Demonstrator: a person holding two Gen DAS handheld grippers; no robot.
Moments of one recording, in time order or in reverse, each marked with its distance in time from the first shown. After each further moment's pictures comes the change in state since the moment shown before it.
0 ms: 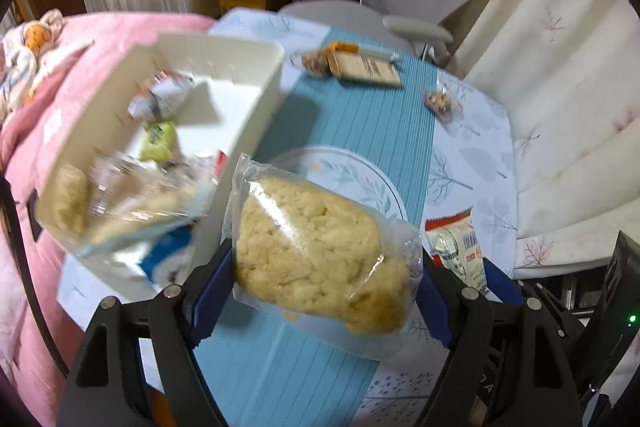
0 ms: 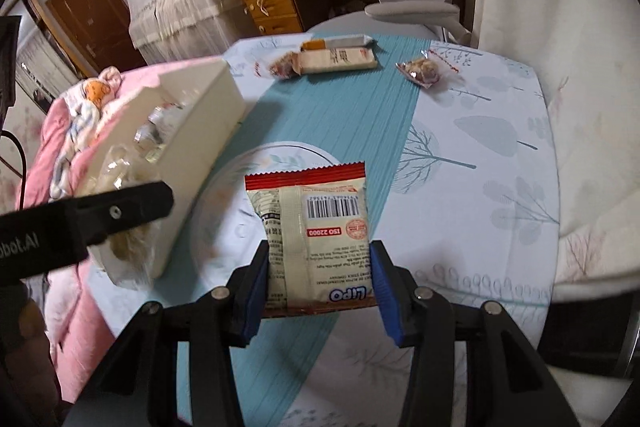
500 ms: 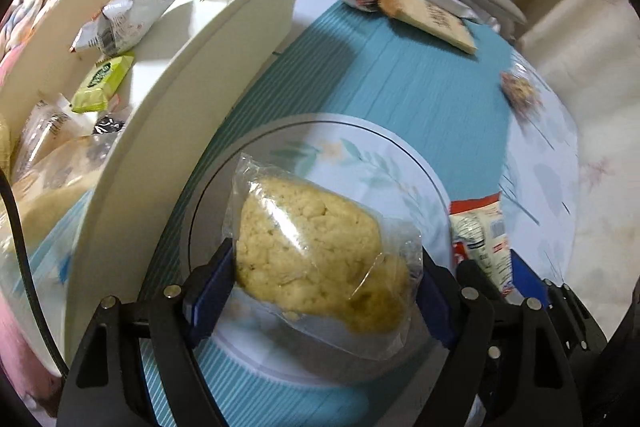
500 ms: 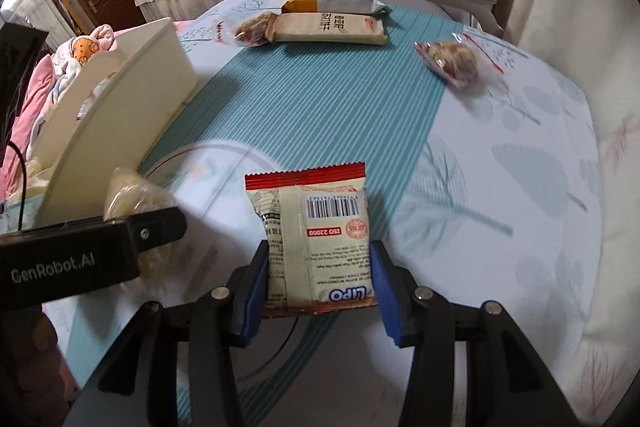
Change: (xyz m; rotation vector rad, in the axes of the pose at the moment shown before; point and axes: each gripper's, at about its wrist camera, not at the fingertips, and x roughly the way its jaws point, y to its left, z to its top) left arm 0.140 0.000 0.008 -0.165 0.165 0.046; right arm 0.101 -0.029 0.033 -0.120 0.112 -0.038
